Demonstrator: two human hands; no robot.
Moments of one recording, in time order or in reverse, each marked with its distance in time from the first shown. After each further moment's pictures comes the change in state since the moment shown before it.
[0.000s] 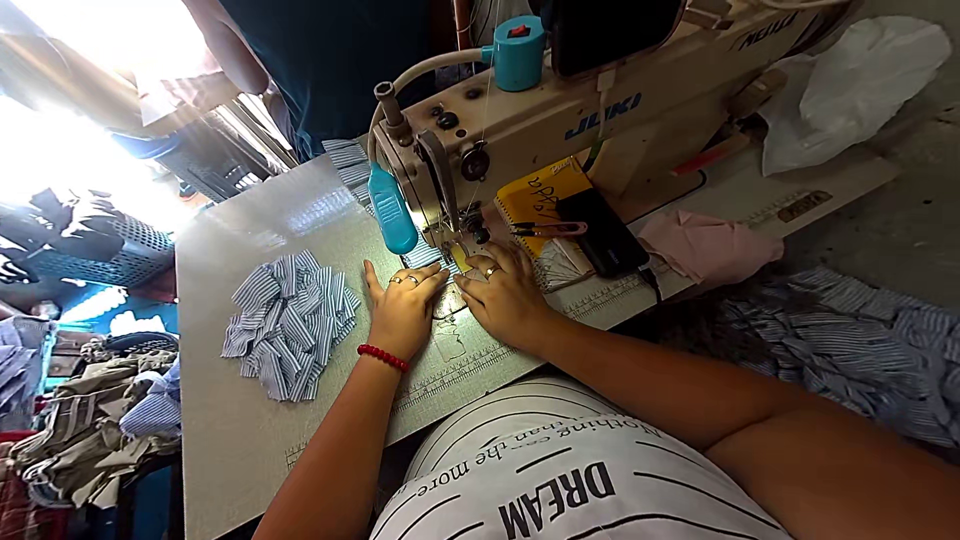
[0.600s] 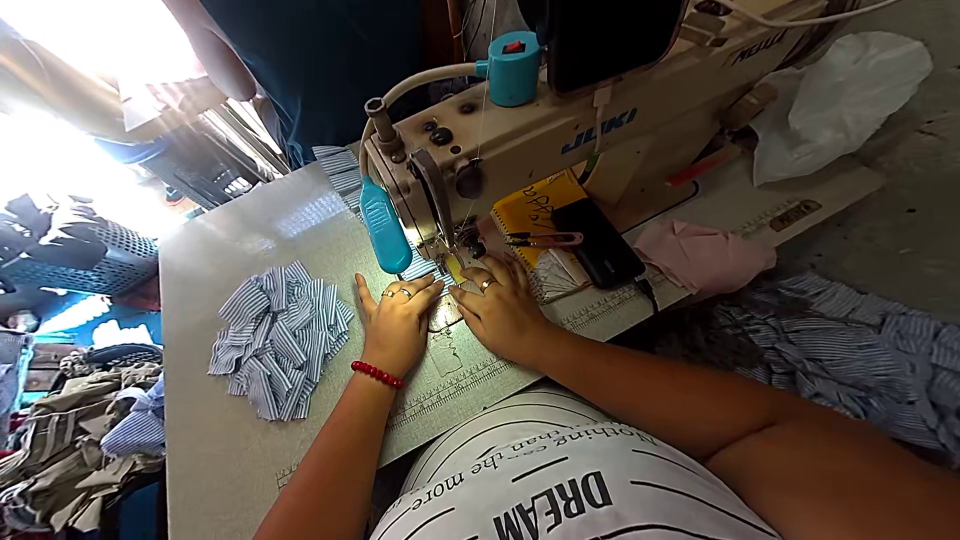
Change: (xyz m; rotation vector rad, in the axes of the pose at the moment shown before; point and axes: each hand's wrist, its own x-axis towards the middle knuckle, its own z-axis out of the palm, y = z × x) left_hand -0.003 -0.002 0.004 -0.007 0.028 -0.023; right_hand 0.000 -0.001 0.002 -0.018 -0.010 0.012
